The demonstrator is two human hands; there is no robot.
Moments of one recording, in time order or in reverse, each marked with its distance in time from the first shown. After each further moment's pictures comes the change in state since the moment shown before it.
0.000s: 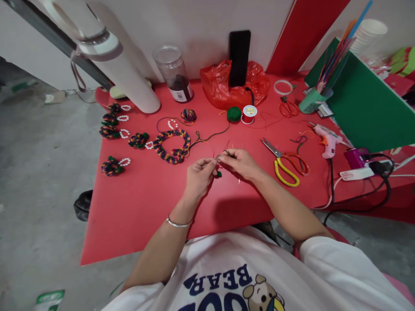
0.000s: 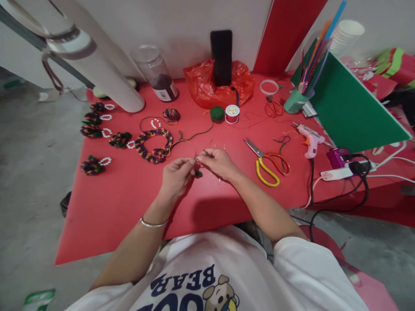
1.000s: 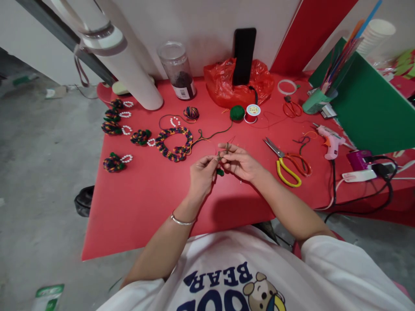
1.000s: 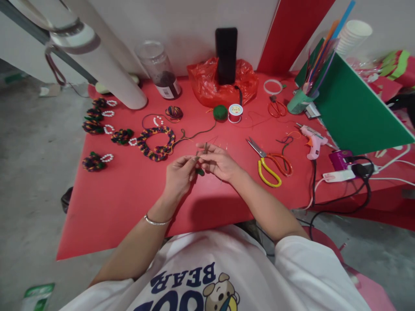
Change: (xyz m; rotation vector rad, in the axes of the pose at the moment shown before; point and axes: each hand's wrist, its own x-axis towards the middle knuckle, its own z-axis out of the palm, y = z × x) left_hand 0.004 -0.013 -0.002 0.040 0.046 0.089; right_hand 0.006 0.000 0.001 0.608 -0.126 0.165
